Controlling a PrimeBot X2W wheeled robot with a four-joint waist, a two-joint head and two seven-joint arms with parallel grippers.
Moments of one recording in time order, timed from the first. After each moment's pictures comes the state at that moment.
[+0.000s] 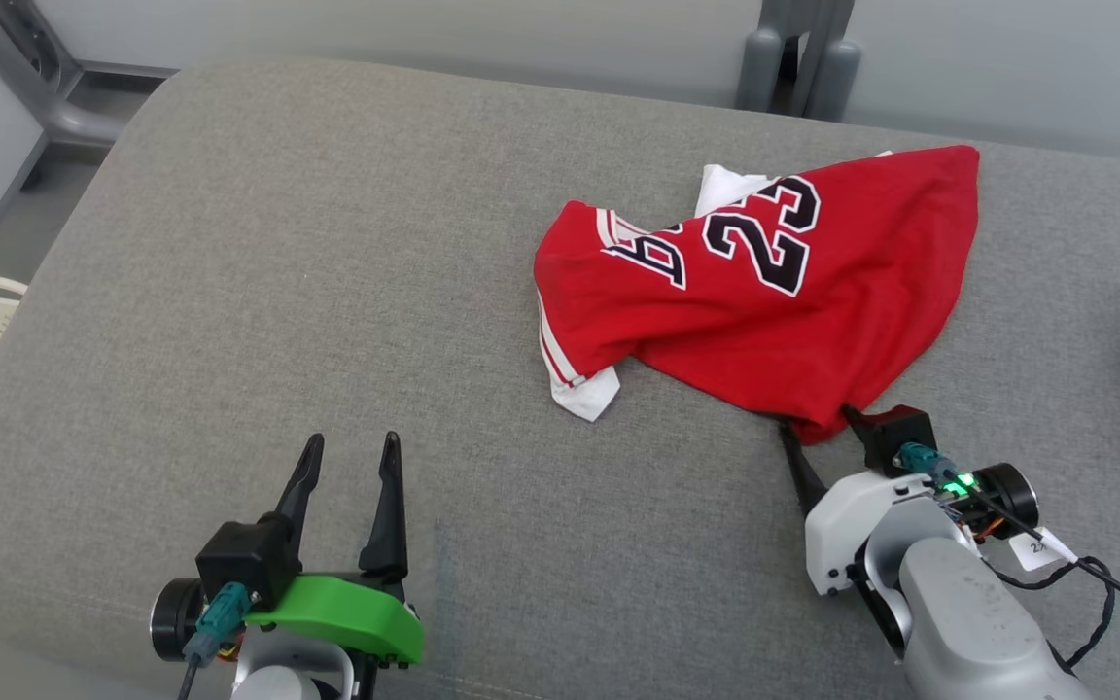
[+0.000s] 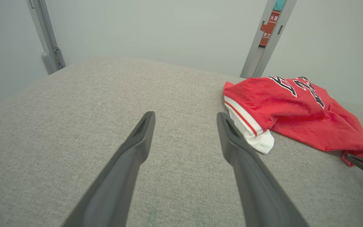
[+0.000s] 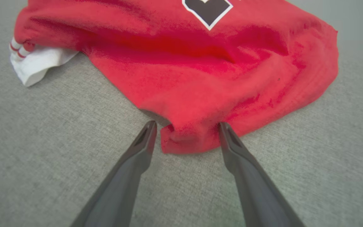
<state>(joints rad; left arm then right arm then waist) -0.11 0.12 -0.32 0.22 -0.39 0.07 -0.24 -0.44 -0.05 0.11 0.87 -0.03 0.13 -0.21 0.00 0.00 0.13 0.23</state>
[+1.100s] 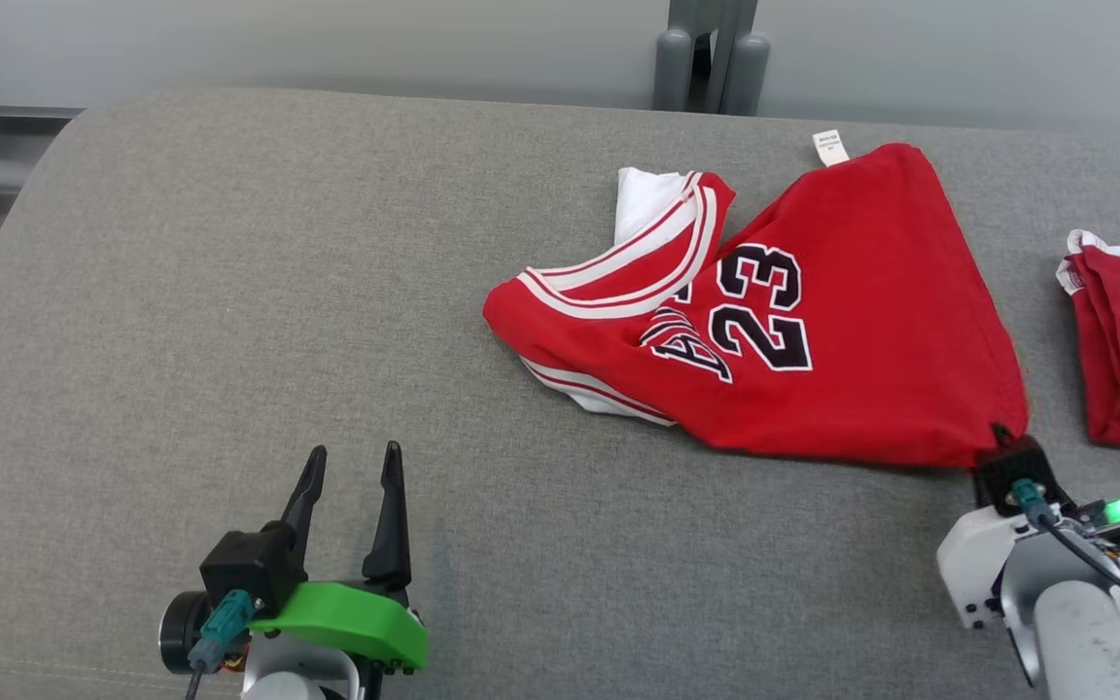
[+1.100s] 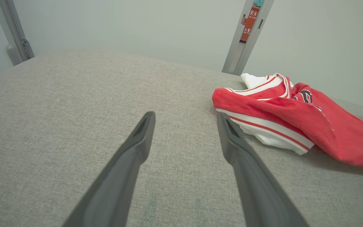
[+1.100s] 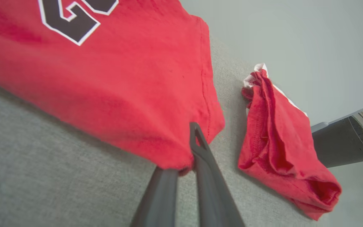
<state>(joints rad) -0.11 0.10 -0.31 0.26 -0.41 0.07 -0.26 -0.21 -0.14 -0.16 0.45 -0.44 0.13 -0.05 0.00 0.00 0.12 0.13</state>
